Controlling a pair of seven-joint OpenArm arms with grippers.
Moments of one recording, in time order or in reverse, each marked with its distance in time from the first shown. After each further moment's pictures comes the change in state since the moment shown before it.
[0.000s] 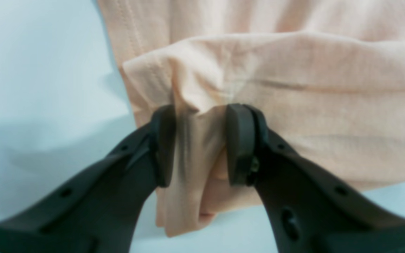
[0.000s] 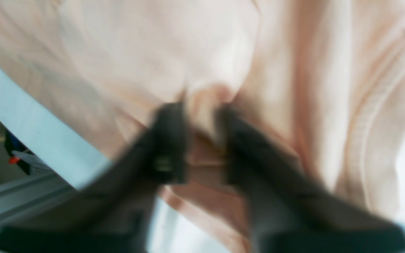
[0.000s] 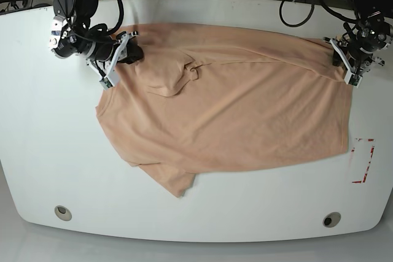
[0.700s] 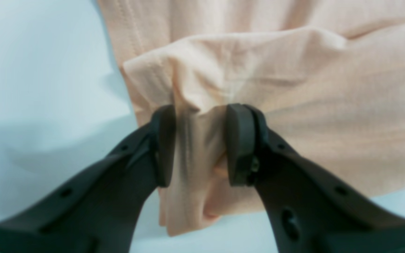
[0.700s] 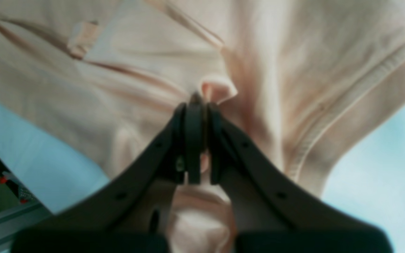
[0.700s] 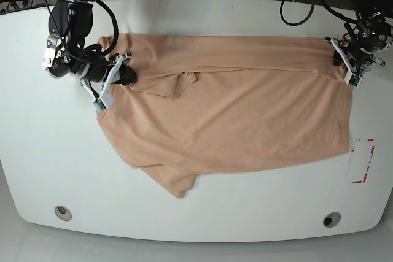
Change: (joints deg) left arm 0.0 -0.7 0.2 -0.2 0.0 0.0 0.0; right arm 8.9 1.7 0.0 -5.4 -0.3 0.0 0.4
